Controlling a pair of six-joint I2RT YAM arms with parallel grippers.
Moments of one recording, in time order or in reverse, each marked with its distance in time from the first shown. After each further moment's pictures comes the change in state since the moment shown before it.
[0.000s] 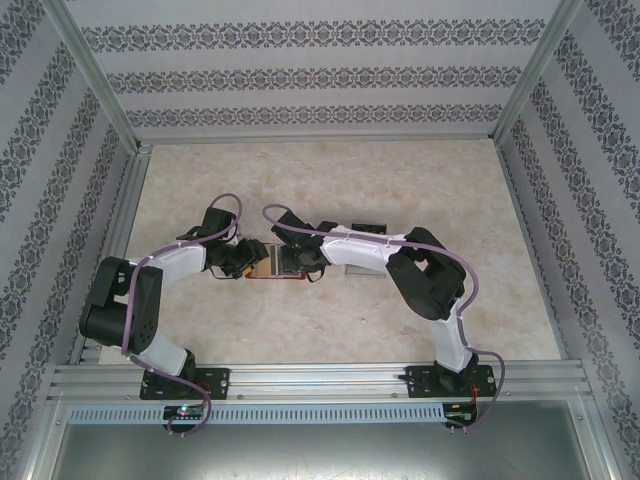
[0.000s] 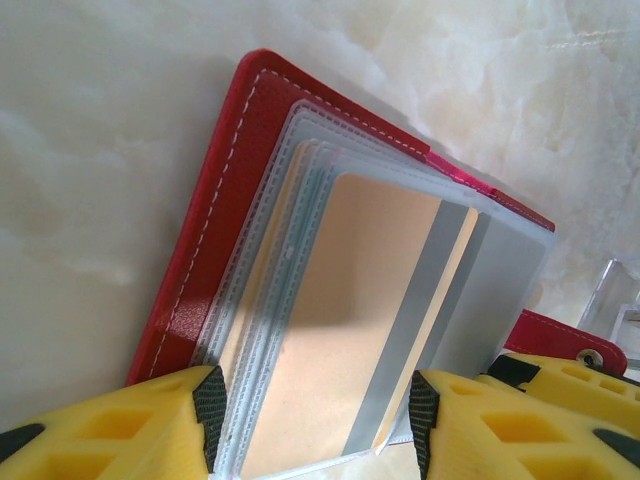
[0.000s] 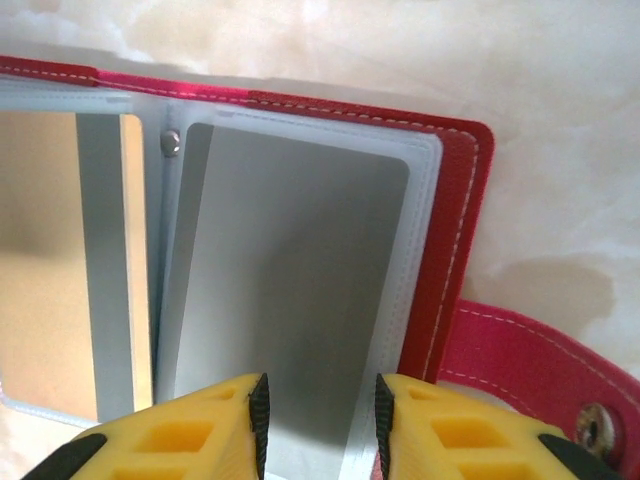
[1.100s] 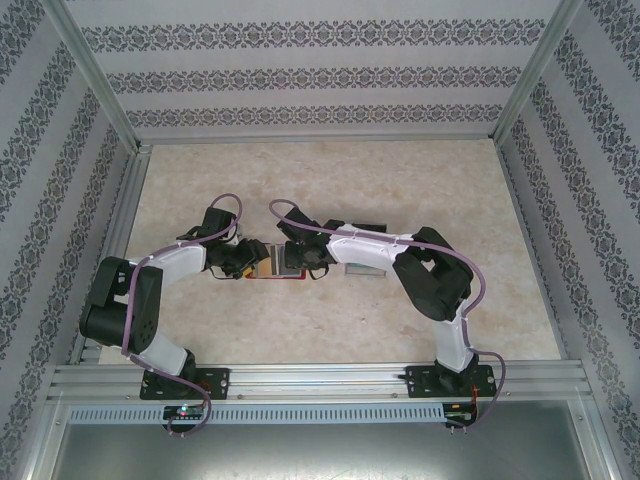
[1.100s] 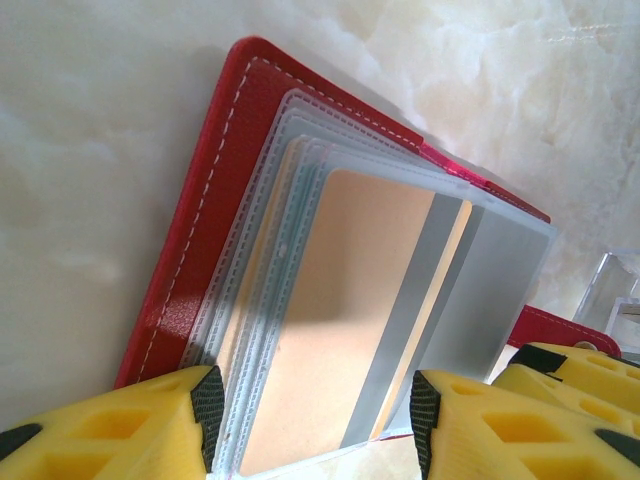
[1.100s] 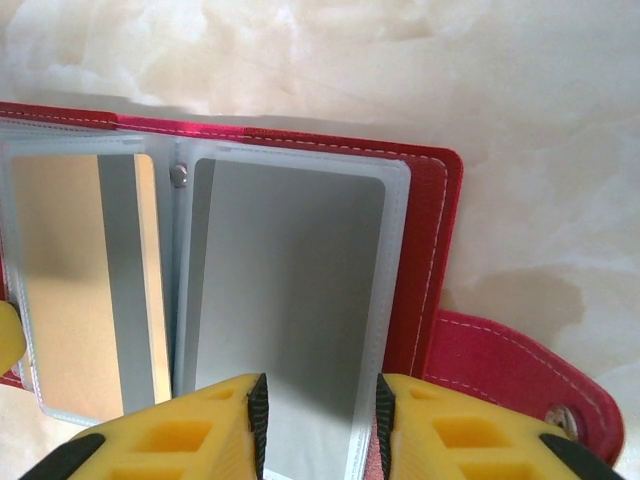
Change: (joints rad) left arm 0.000 0.001 0.000 0.000 0.014 0.000; right arm -0.027 -0.038 -0.040 0.040 -0.011 0.026
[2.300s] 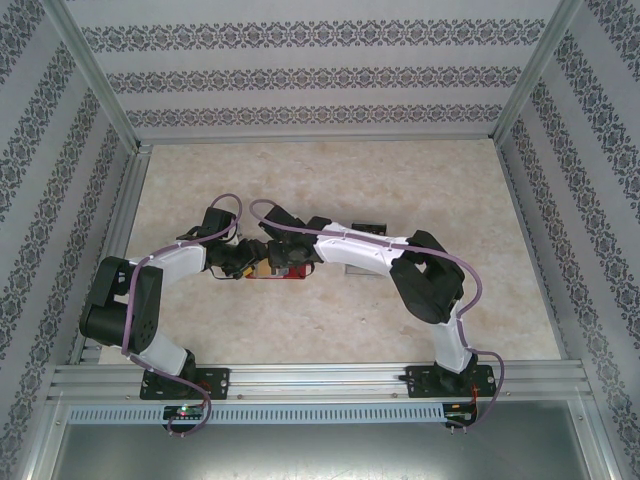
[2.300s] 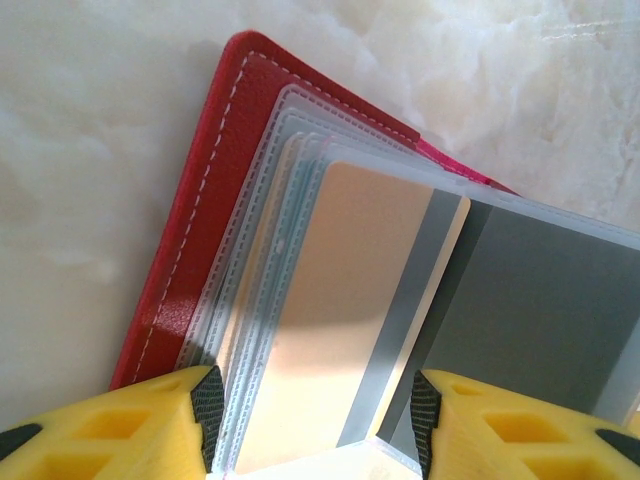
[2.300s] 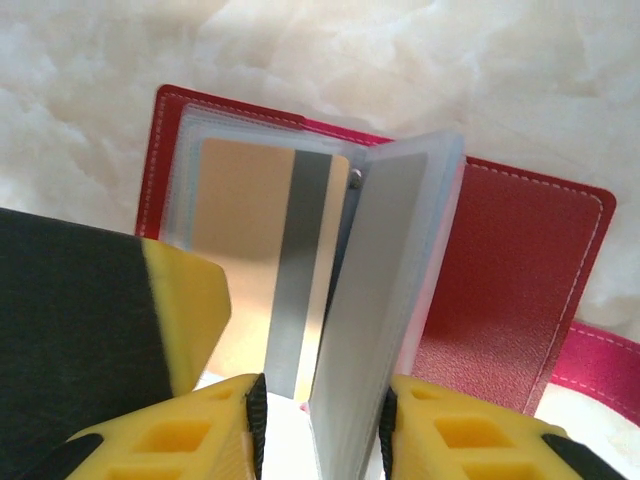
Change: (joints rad) left arm 0.000 0.001 0.000 0.000 0.007 0.000; right arm 0.074 0.031 0.164 -0.090 0.024 -0.080
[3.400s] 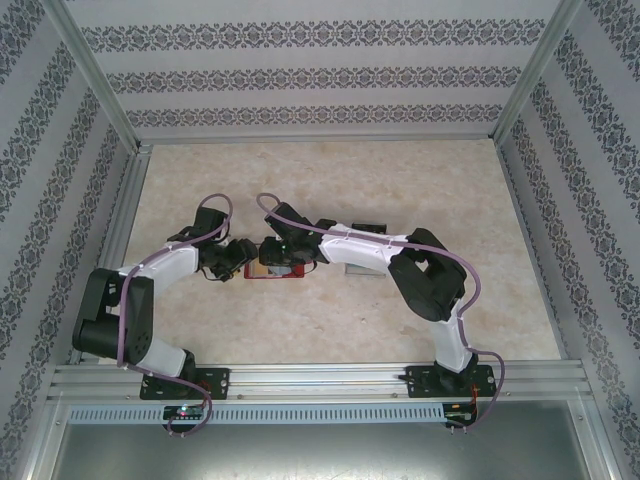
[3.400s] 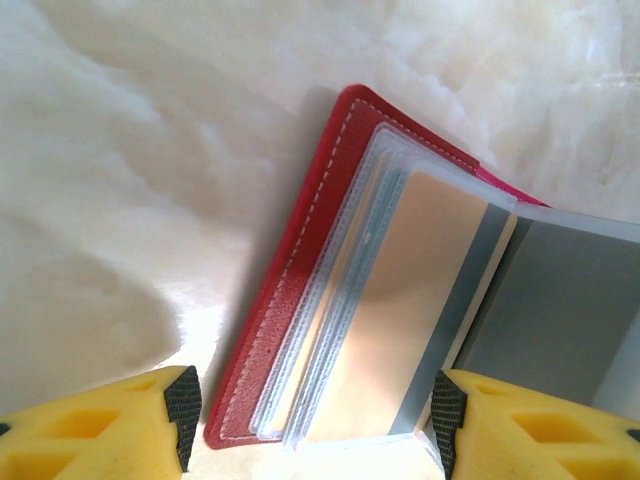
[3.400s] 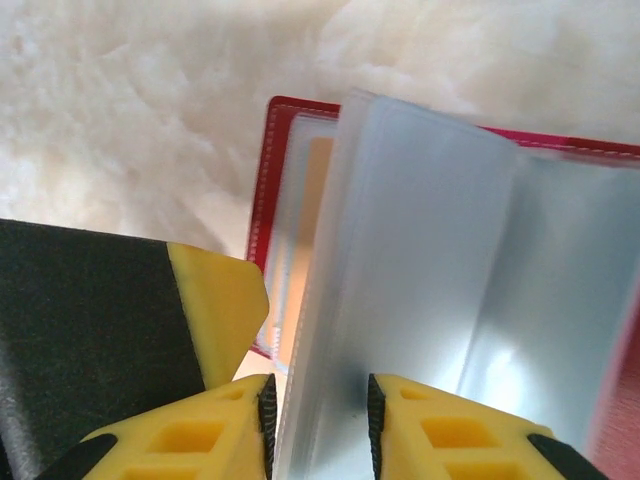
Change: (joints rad) left arm 0.039 -0.082 0.001 -0.117 -0.114 0.008; right arm -0.036 0.000 -0.090 0.252 -0.241 0.093
